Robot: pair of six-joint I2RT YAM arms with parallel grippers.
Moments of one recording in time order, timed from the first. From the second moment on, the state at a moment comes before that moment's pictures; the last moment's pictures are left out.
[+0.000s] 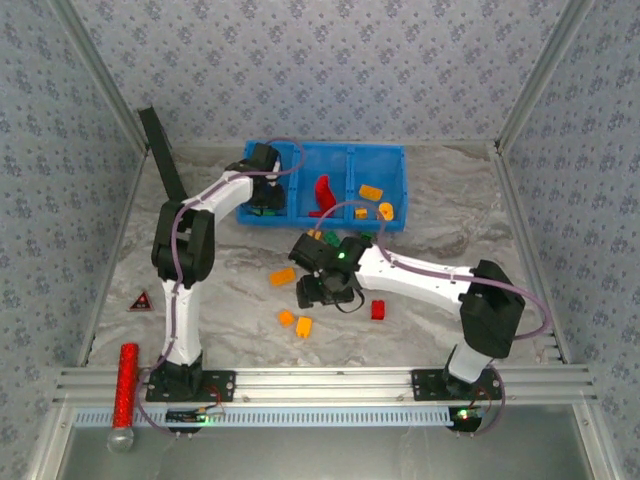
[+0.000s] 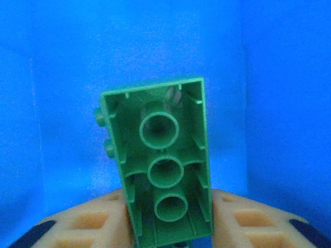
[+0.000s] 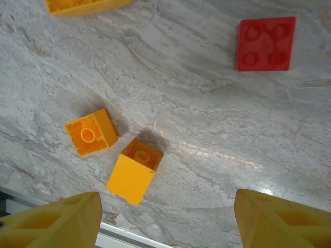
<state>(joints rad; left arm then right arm) -0.36 2.15 1.71 -0.65 -0.04 -0.25 1.06 1.68 1.31 -0.92 -0.02 0.82</state>
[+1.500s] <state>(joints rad) -0.35 1.54 1.40 -0.62 -0.01 -0.22 1.16 1.95 1.35 -0.92 -0.03 0.84</state>
